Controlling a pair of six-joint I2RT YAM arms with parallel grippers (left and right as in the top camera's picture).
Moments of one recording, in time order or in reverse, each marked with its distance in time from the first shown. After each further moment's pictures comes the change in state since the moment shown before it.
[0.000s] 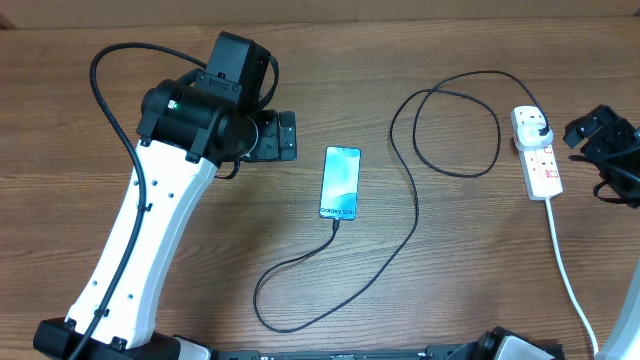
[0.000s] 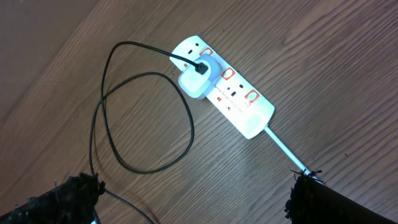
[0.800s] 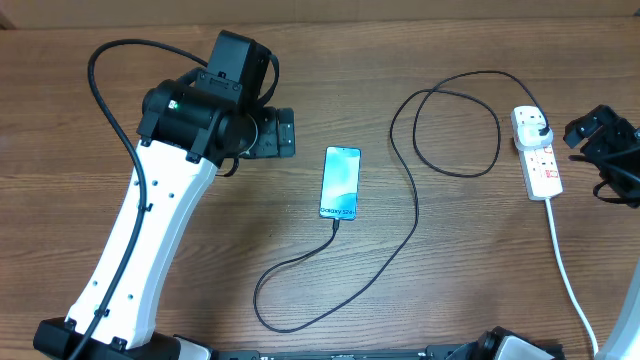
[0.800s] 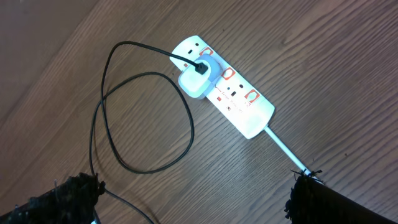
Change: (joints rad) left arm -0.008 -0.001 0.000 0.027 -0.064 0.001; right arm 0.000 0.000 0.000 0.000 0.000 0.000
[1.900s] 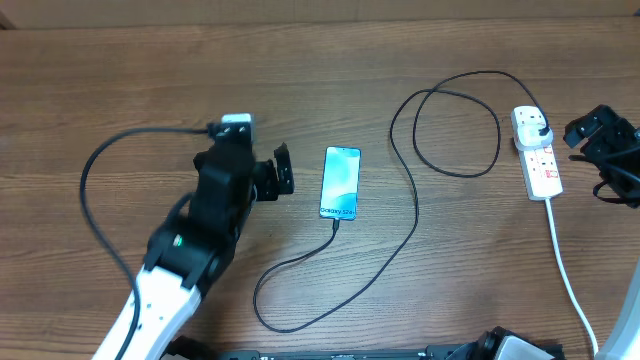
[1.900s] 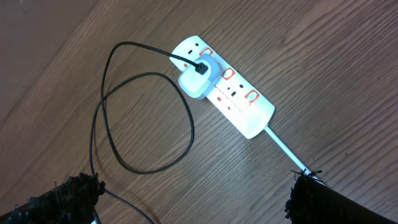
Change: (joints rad) left arm -0.048 -0.535 -0.950 0.995 -0.115 0.035; right arm 0.000 0.000 0.000 0.000 0.000 0.003
